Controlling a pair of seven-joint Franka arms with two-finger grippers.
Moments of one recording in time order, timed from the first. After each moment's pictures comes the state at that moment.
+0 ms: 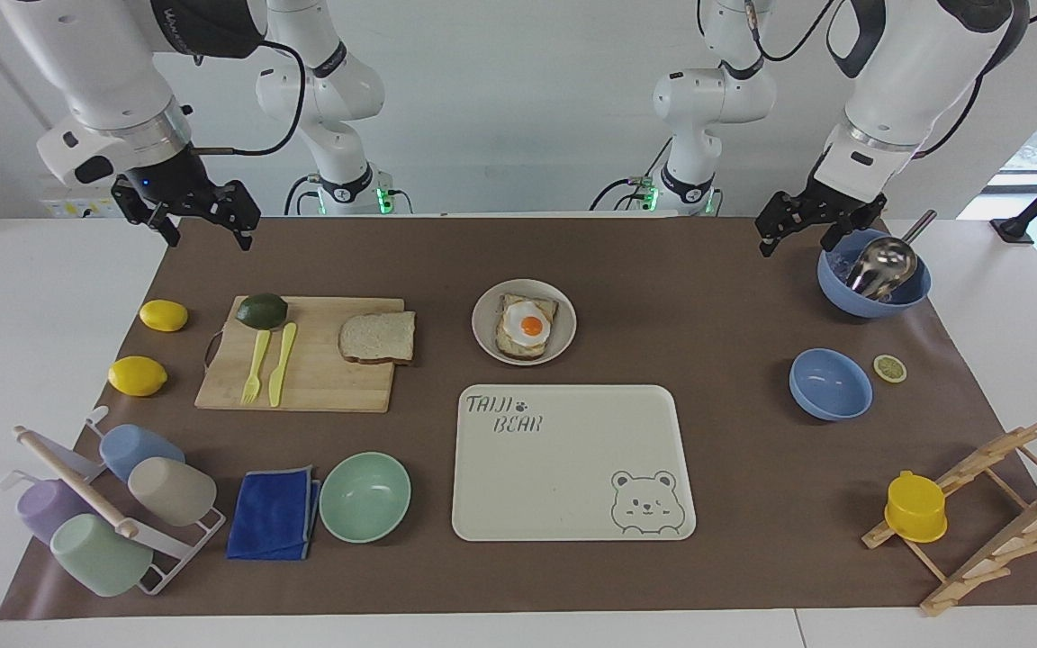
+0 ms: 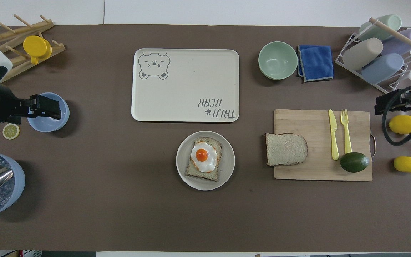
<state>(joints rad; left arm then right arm) -0.06 -0.05 -0.09 -1.66 -0.04 1.59 -0.19 0.06 0.01 -0.04 -1.54 -0.04 1.50 0.01</state>
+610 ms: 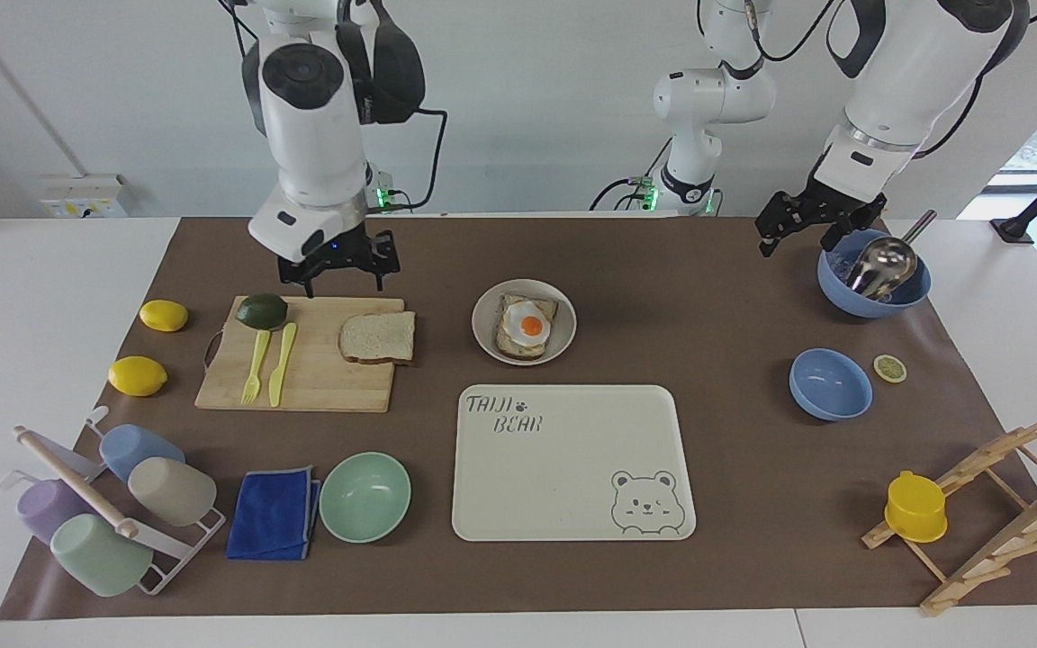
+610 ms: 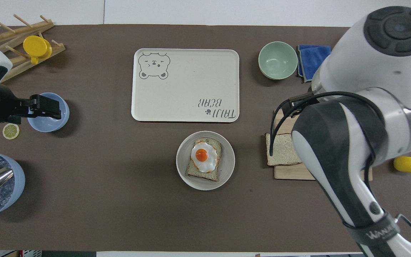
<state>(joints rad) -0.06 -0.05 -0.09 -1.66 -0.04 1.59 -0.19 0.35 0.19 -0.03 -1.57 -0.11 1.65 0.16</state>
